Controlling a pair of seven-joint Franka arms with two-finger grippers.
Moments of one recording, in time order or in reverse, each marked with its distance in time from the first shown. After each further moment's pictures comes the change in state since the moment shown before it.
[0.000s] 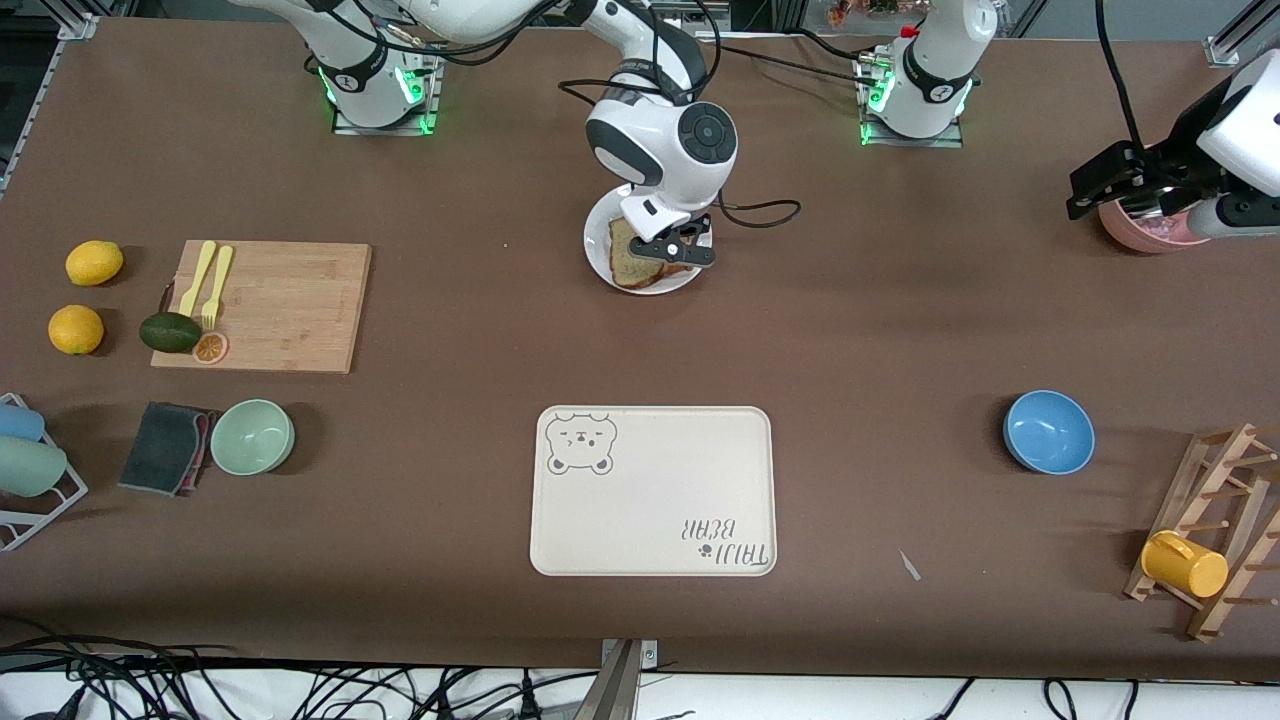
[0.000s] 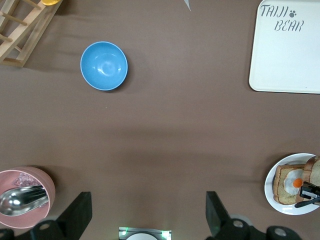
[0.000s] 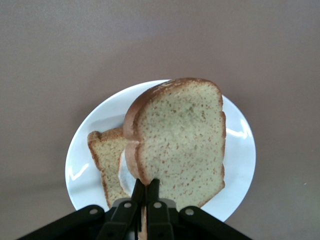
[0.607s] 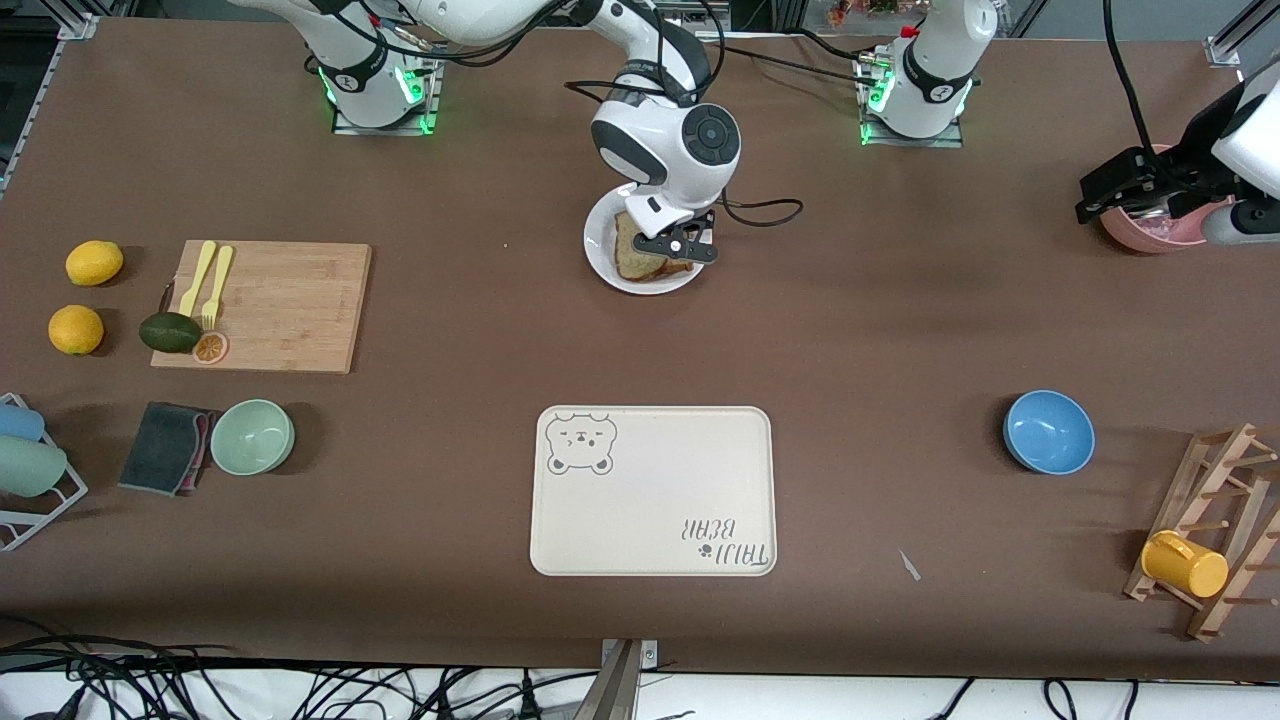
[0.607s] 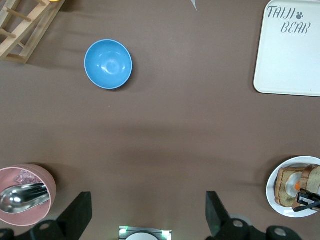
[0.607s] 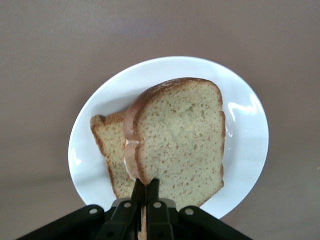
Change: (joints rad) left arm 0.019 0.009 0.001 0.000 0.000 0.000 0.000; right arm 0.009 0.010 0.000 0.001 0.054 0.001 0.008
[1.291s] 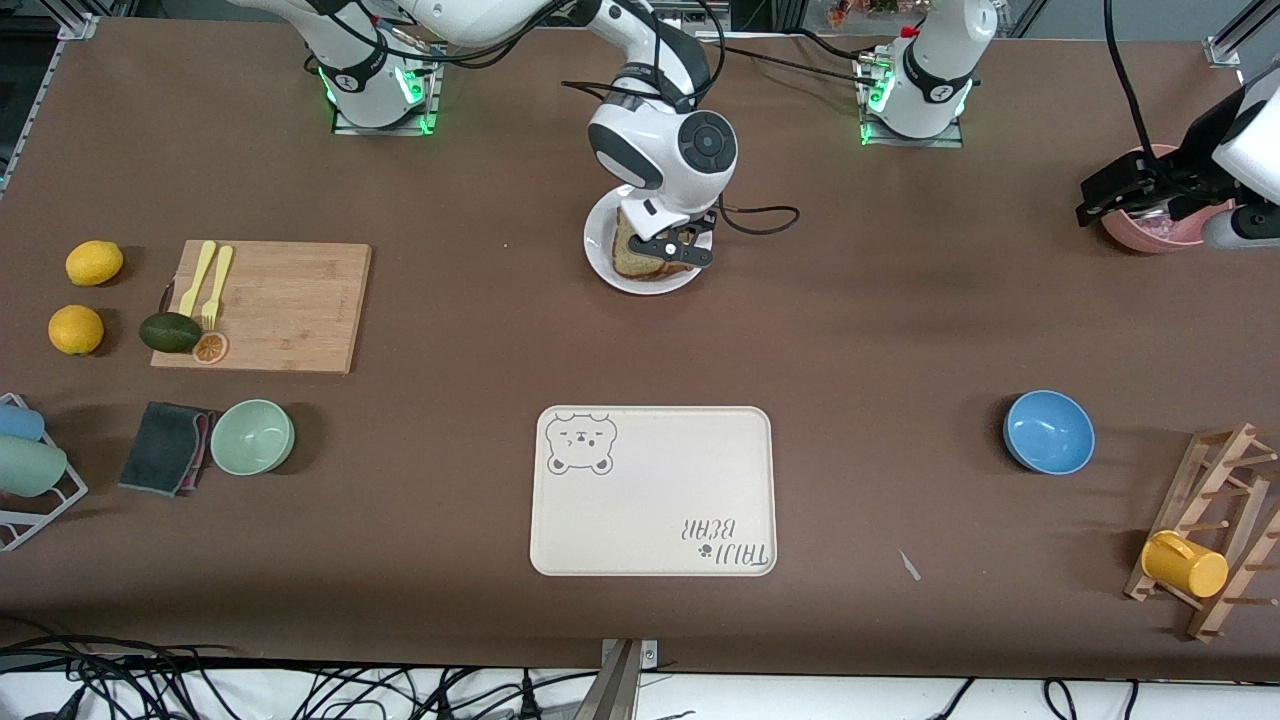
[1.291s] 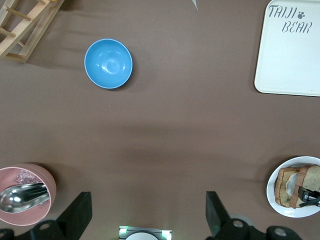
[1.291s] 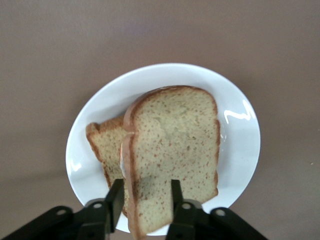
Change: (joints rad) left arm 0.002 0.004 -0.001 0.000 0.000 0.000 0.000; right arm -0.016 -0.009 -0.013 0.022 0.009 -0.028 0.023
